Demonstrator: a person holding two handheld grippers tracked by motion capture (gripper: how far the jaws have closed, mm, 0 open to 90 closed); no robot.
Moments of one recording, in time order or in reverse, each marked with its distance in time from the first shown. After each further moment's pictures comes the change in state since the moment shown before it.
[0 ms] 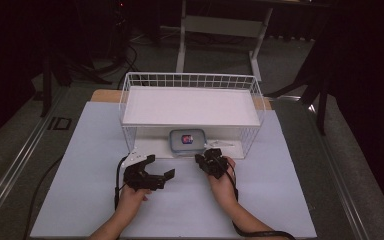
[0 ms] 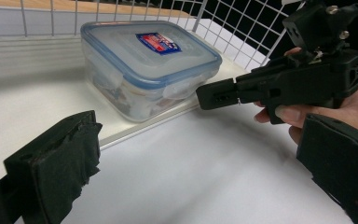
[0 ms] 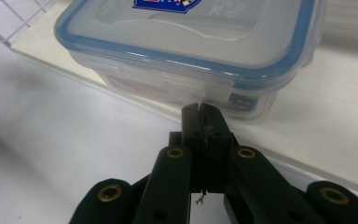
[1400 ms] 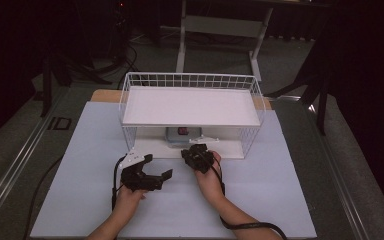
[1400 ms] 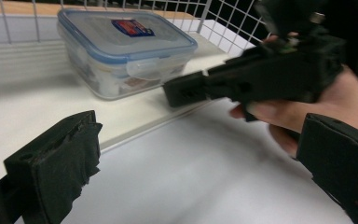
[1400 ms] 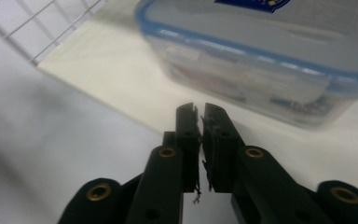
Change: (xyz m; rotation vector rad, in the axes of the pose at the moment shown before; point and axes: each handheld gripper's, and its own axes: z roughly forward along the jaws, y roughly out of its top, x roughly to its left) left arm 0.002 -0.001 -0.006 -0.014 0.011 0.029; right arm 0.029 0.019 0.025 -0.029 0.032 -0.060
